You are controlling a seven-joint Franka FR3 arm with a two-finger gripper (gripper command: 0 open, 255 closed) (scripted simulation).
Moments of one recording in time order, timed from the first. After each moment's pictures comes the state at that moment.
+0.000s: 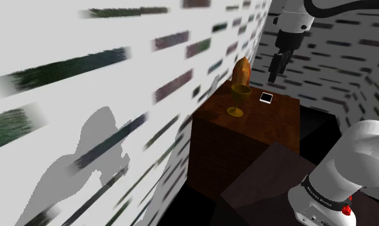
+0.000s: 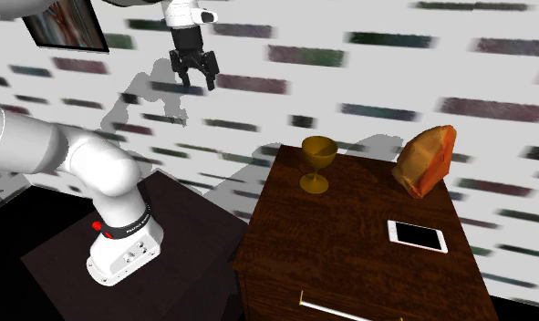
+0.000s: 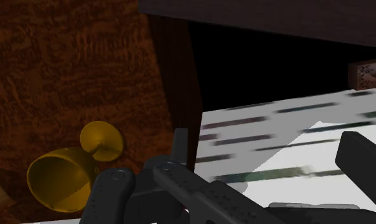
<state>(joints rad) -0.01 -0.75 -0.03 -2.36 -0.11 1.60 -0.15</state>
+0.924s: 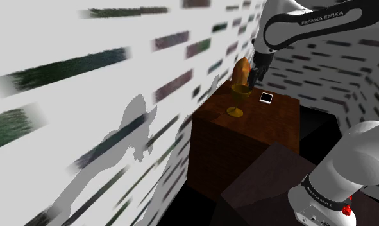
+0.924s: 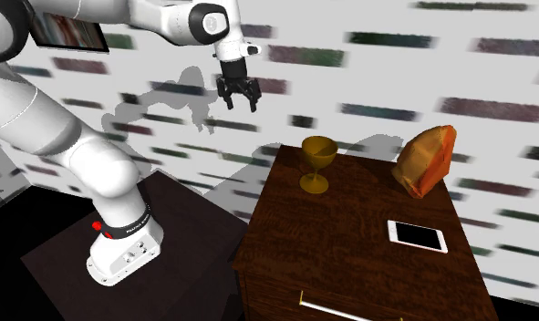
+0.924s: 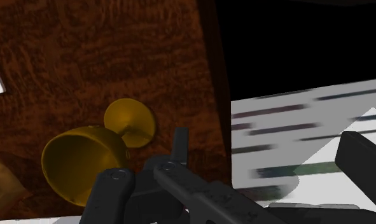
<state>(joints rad) -0.06 -0.42 -0.13 -2.37 -0.21 1.97 -0.20</state>
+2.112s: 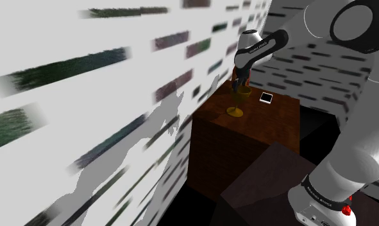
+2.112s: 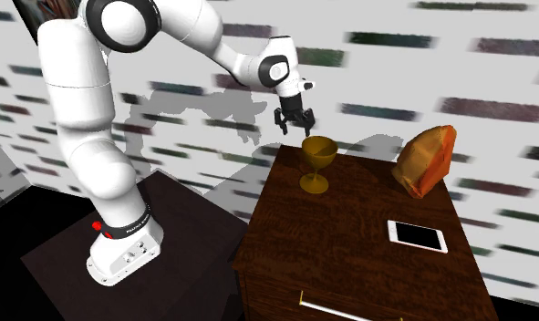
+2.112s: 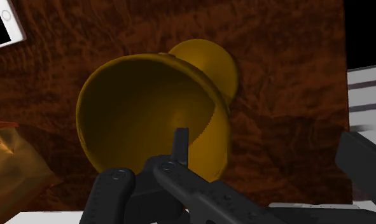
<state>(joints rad) -0.14 0.22 -0.23 -2.03 -0.21 2.35 -0.30</state>
